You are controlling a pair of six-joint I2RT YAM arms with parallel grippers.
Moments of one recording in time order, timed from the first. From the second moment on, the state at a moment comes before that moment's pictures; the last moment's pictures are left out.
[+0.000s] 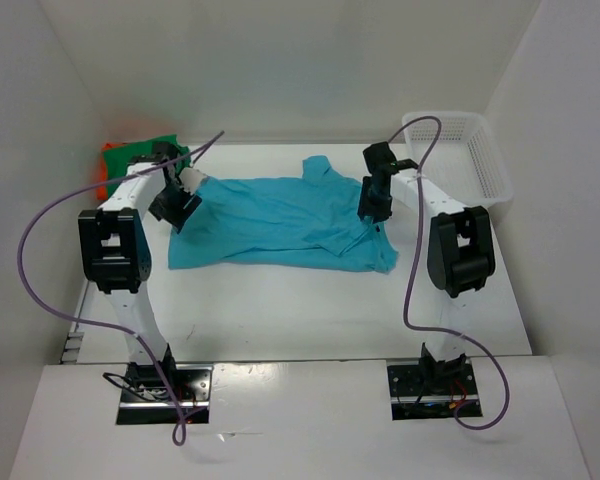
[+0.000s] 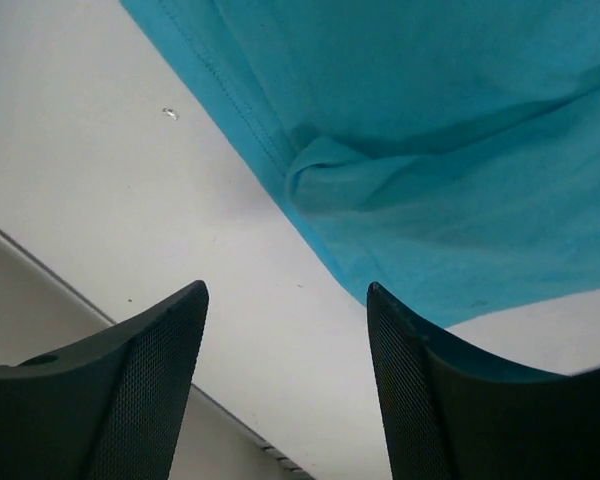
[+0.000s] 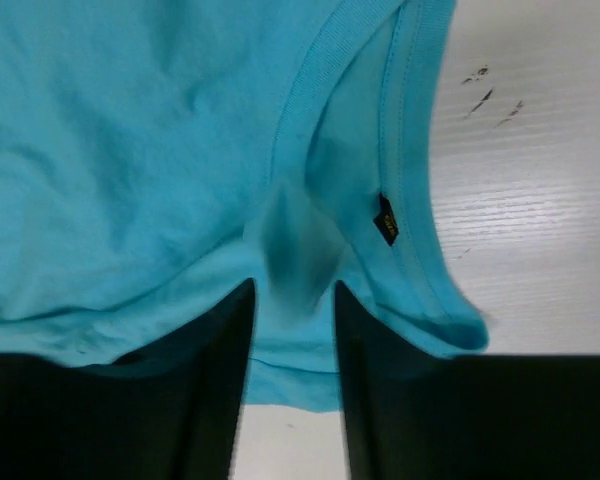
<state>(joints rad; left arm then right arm) 0.05 2.00 1.63 -0.94 -0.10 0.60 0.25 1.94 1.53 -0.75 0.09 0.46</state>
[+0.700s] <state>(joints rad) 0.21 2.04 1.48 -1.01 0.39 0.55 0.24 1.82 1.40 -0.71 0.05 0.46</state>
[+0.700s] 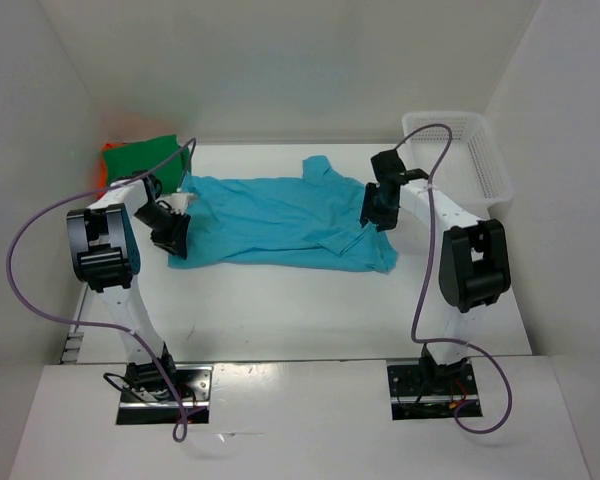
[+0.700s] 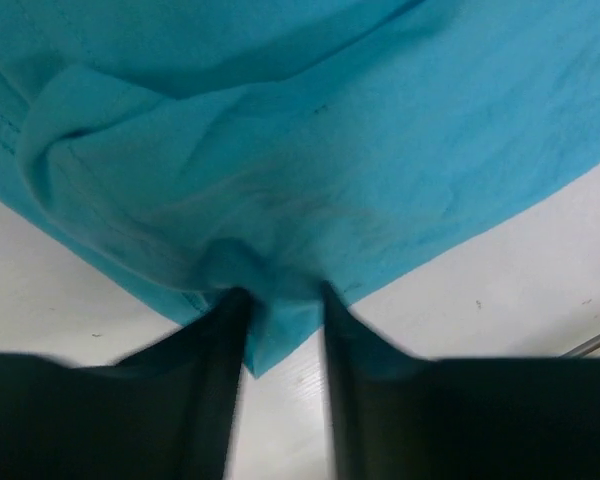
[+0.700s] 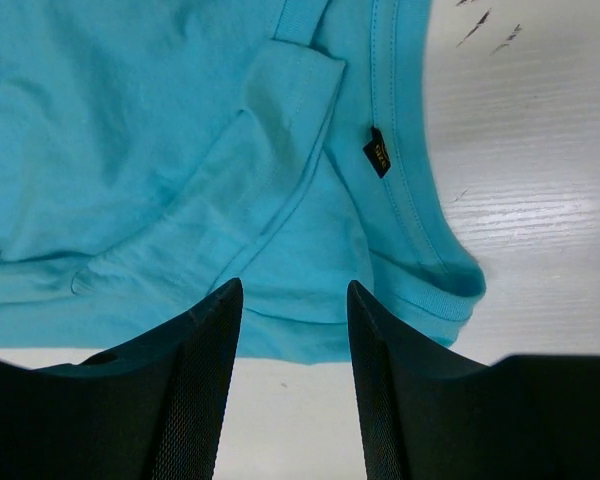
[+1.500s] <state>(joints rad) 0.23 1.88 1.56 -0.92 0.37 0.44 0.16 1.65 1.11 -0.69 0.01 0.55</state>
